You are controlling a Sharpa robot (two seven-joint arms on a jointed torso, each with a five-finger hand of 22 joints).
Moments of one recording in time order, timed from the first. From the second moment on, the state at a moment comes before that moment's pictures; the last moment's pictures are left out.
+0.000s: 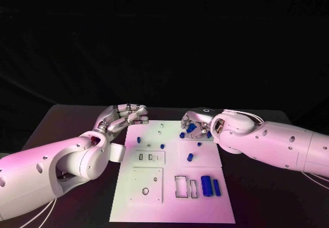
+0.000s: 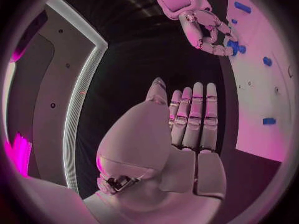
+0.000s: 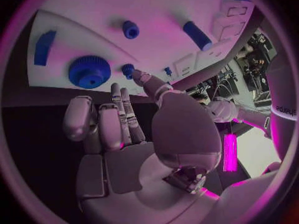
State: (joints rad) left arm 1.13 -0.94 0.01 1.72 -0.10 -0.46 0.44; left_hand 1.61 0.05 -0.21 0.28 0.23 0.86 0.20 0.26 0.24 1.05 0.16 0.08 0.07 0.99 0.13 0.27 0.29 0.16 0.86 0.23 0.34 0.14; right arm 1.29 -0.68 -0.13 1.37 -1.55 -0.23 -0.10; right_hand 1.15 -0.19 0.49 -0.19 0.30 0.94 0.16 0.25 0.43 1.11 0.11 0.07 0.18 1.46 0.03 1.33 1.17 0.11 1.31 0.13 1.30 1.13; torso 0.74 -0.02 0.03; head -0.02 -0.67
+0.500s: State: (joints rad) left arm 1.13 -0.95 0.01 1.73 -0.09 -0.45 0.43; left_hand 1.62 0.06 -0.21 0.28 0.23 0.86 0.20 0.26 0.24 1.05 0.16 0.08 0.07 0.98 0.13 0.27 0.29 0.16 0.86 0.23 0.34 0.14; right arm 1.28 -0.66 -0.13 1.36 -1.57 -0.22 -0.12; right_hand 1.15 -0.19 0.50 -0.18 0.31 0.95 0.16 0.25 0.44 1.11 0.10 0.07 0.18 1.46 0.02 1.35 1.20 0.09 1.33 0.13 1.33 1.18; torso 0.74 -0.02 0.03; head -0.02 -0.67
